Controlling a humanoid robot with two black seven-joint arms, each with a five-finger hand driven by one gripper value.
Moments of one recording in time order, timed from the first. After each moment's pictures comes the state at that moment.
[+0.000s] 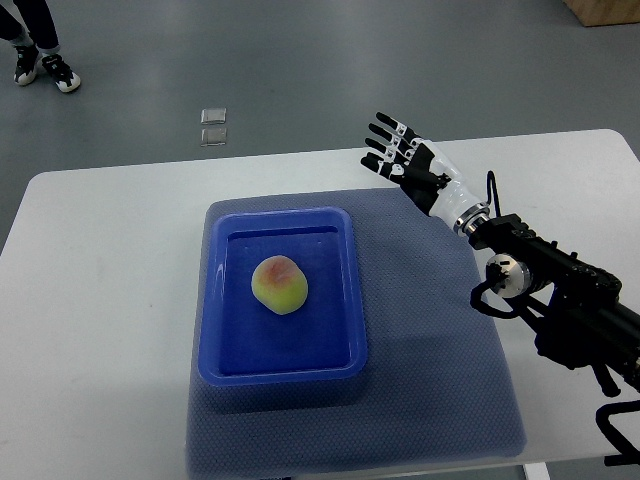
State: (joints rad) left arm 0.05 0.00 -0.03 -0.15 0.01 -0.05 0.22; right arm 0.69 -0.10 0.74 0.68 -0.33 0.29 0.39
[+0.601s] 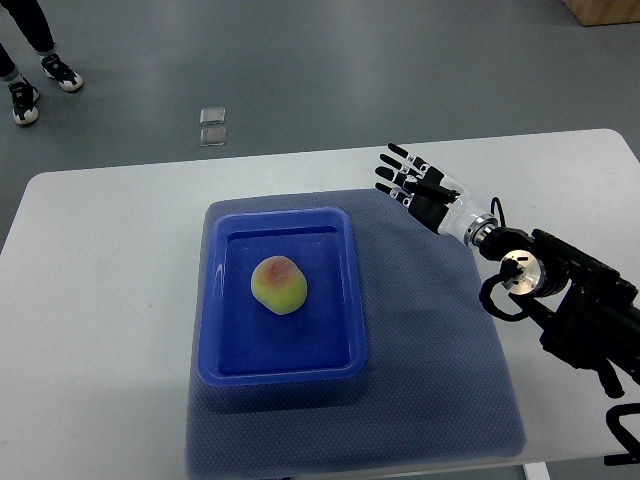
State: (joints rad) left arm 0.05 0.00 -0.03 -0.15 0.01 -0.05 0.22; right arm 0.68 -0.13 0.74 0.67 -0.14 0.31 0.17
